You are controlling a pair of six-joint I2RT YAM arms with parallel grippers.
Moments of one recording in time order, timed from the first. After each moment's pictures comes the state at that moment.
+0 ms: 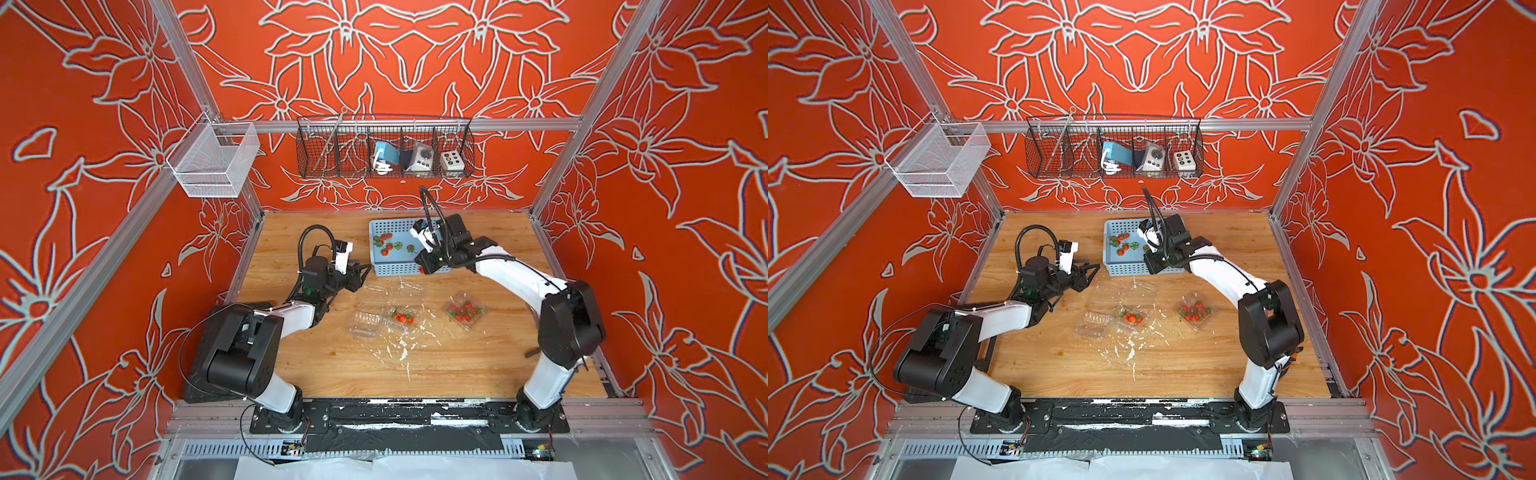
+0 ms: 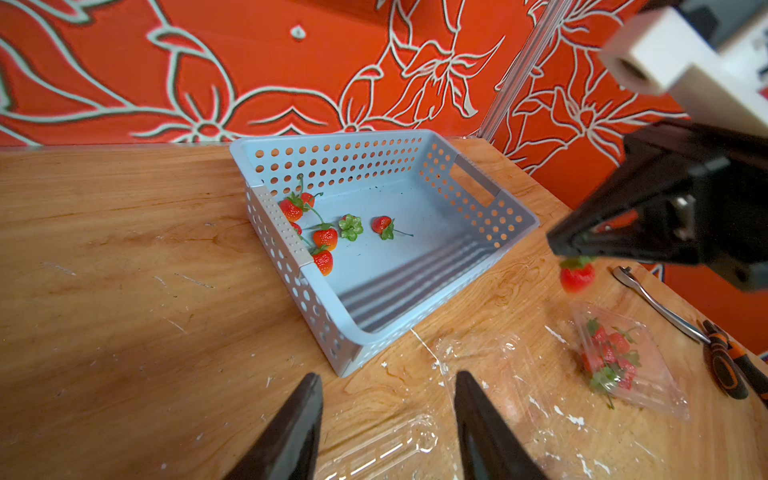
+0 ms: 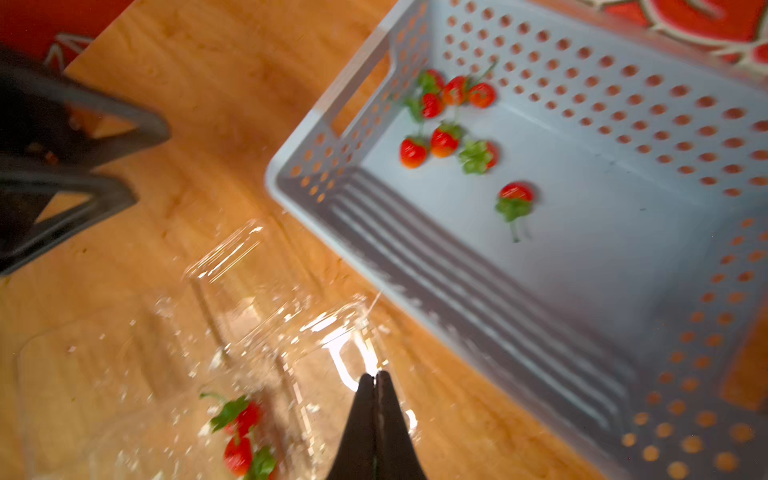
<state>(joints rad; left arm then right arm) -0.18 1.53 0.60 0.65 0.49 -0.18 0.55 1.73 1.35 -0.48 -0.31 -0.10</state>
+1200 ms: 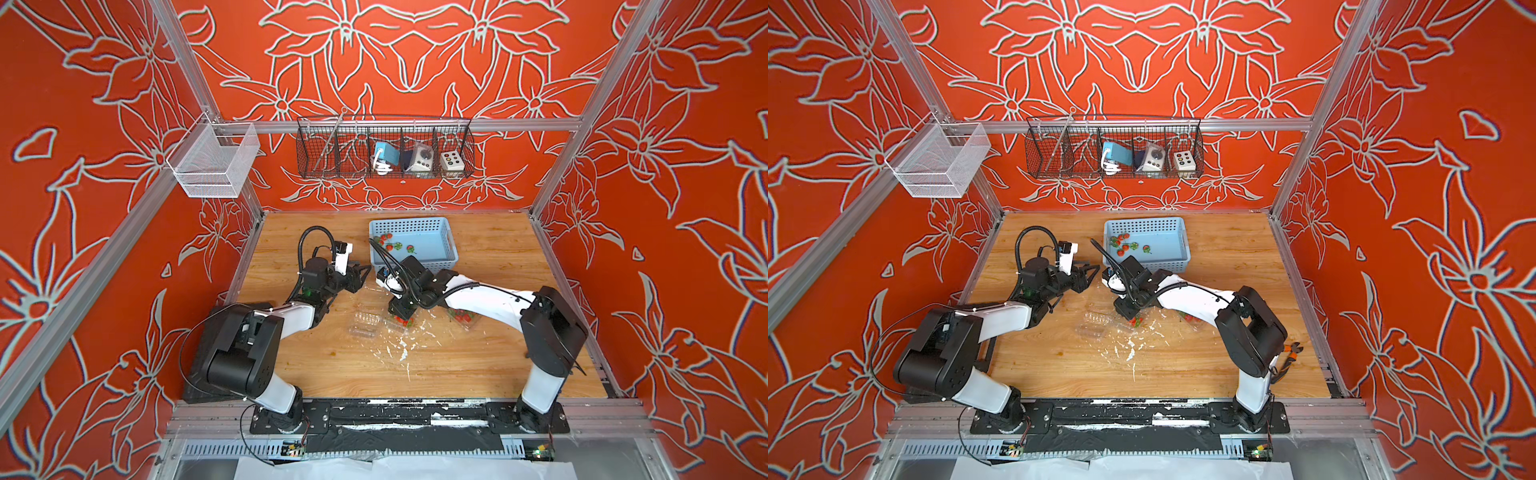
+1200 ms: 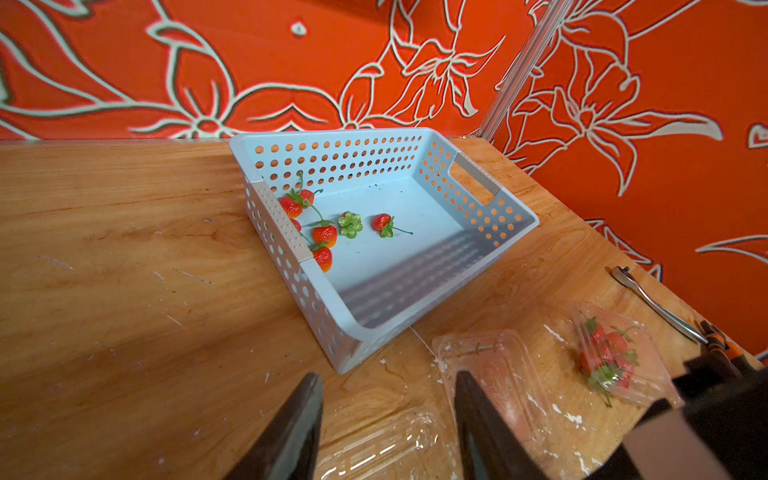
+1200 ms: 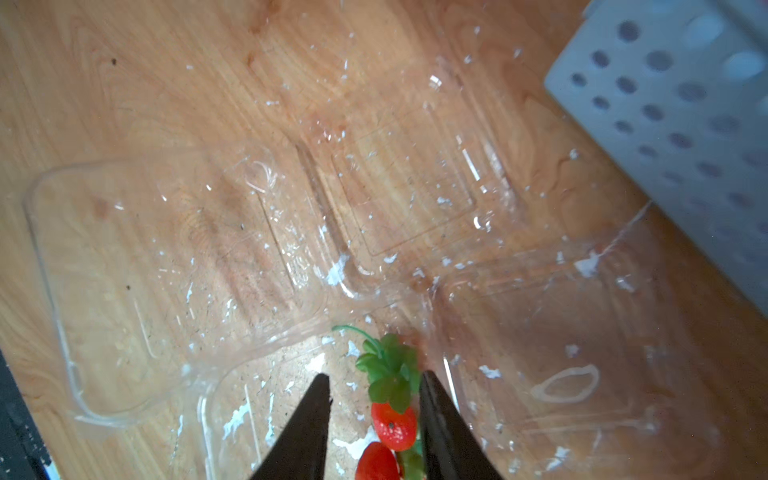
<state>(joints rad) -0.18 1.53 0.59 0.65 0.49 -0.19 0.84 1.79 1.28 -0.52 -0.16 -0.06</state>
